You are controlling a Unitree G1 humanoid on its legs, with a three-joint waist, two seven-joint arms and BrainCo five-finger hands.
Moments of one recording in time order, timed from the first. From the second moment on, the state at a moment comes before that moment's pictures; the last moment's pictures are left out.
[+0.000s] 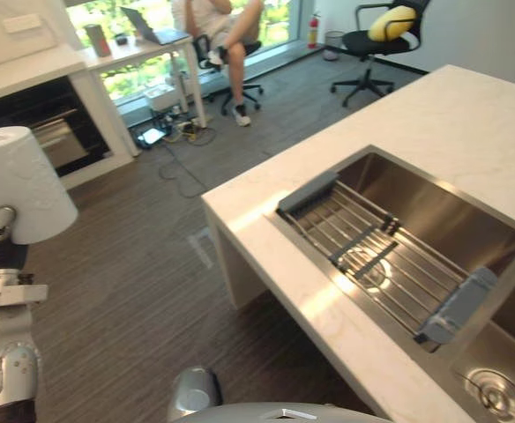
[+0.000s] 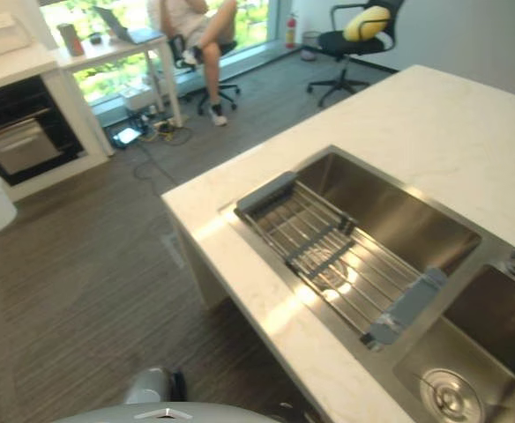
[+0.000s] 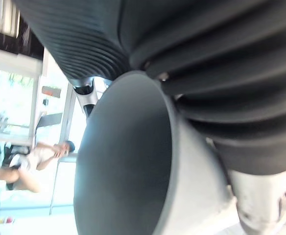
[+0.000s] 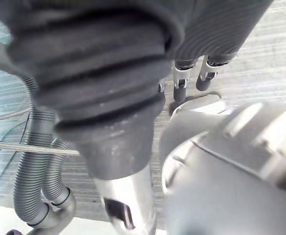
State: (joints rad) left arm 0.14 0.46 0.52 -0.11 -0.84 -0.21 -0.26; right arm 0.28 -0.20 -0.42 1.01 0.56 0.17 0.13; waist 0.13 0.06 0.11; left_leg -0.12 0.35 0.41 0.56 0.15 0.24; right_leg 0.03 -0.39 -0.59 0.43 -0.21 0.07
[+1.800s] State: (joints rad) left arm 0.08 0.23 0.08 0.06 -0.66 0.01 -0.07; right arm 0.17 -0.18 -0.23 1.08 0.64 0.14 0.24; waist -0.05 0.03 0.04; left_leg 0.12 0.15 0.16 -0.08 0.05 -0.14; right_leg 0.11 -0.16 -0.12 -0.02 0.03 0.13
